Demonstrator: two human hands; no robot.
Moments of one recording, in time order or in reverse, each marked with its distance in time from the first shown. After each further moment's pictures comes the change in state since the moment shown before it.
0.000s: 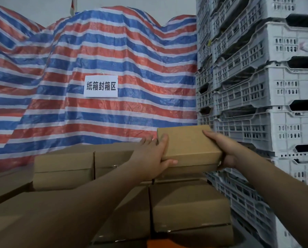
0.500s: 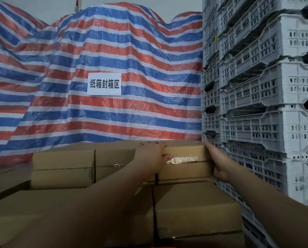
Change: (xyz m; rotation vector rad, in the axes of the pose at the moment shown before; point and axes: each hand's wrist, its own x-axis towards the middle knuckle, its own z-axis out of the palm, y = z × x) left_hand 0.025 -0.009 0.023 0.005 -0.041 -0.173; right_hand 0.040 0.049 0.029 0.141 -0.028 -0.059
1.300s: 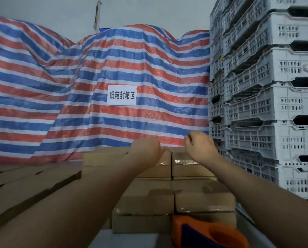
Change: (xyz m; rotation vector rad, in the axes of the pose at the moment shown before) left_hand -0.112 -0.023 -0.129 0.088 0.066 -0.118; right_hand -0.144 -0.068 0.096 -1.170 0.291 -0.912
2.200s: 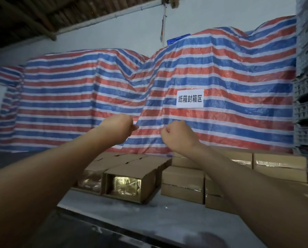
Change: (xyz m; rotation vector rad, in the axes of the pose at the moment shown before) left_hand -0.219 -0.233 -0.204 0.250 0.029 -0.516; right_hand -0.070 -0.340 -0.059 0.600 -0.240 -0.330
